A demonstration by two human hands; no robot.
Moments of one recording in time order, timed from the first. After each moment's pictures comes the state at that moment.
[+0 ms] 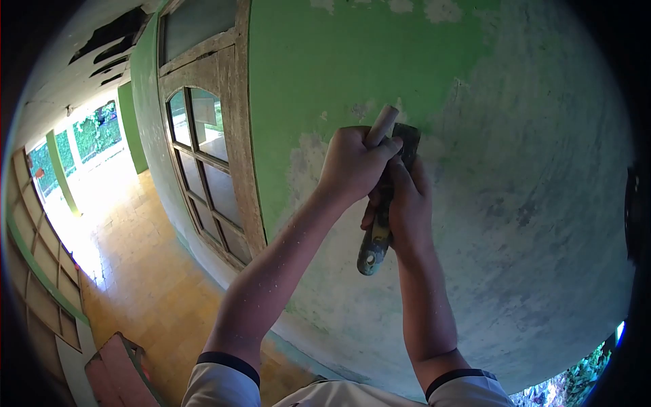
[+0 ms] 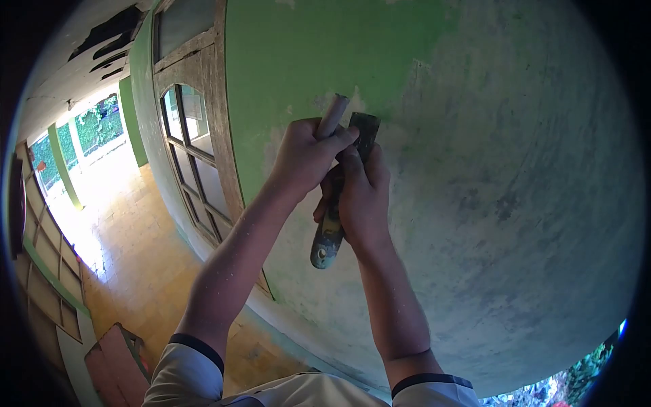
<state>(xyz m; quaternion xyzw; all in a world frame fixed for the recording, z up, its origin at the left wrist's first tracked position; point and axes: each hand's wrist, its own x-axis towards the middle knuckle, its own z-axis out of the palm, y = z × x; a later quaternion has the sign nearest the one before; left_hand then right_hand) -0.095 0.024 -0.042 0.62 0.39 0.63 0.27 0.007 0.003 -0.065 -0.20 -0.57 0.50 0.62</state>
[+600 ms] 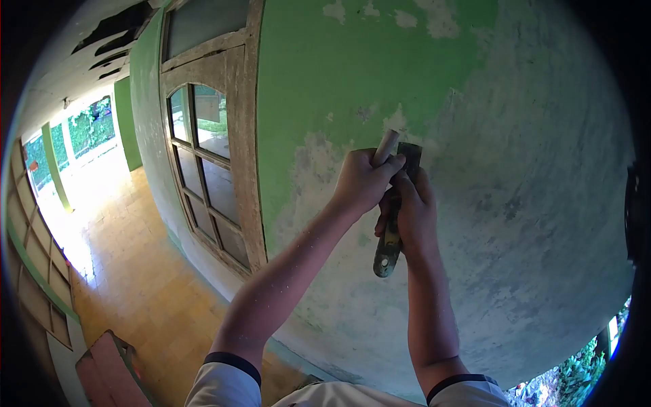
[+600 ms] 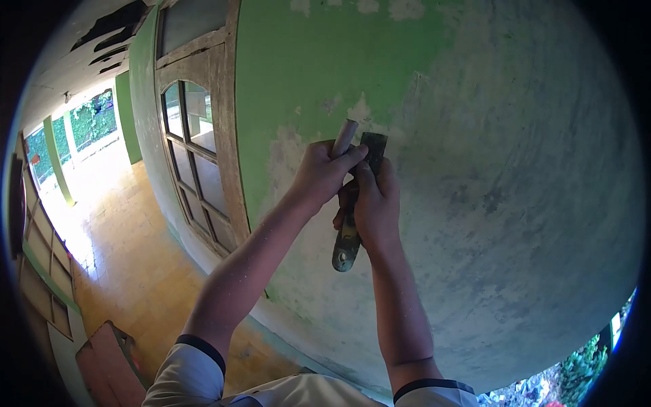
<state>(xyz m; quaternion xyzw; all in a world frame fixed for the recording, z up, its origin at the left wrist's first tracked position) -0.086 0.017 -0.067 0.60 0.35 0.63 0.34 0.019 -0.012 -0.078 -0.26 -0.59 0.45 0.62</state>
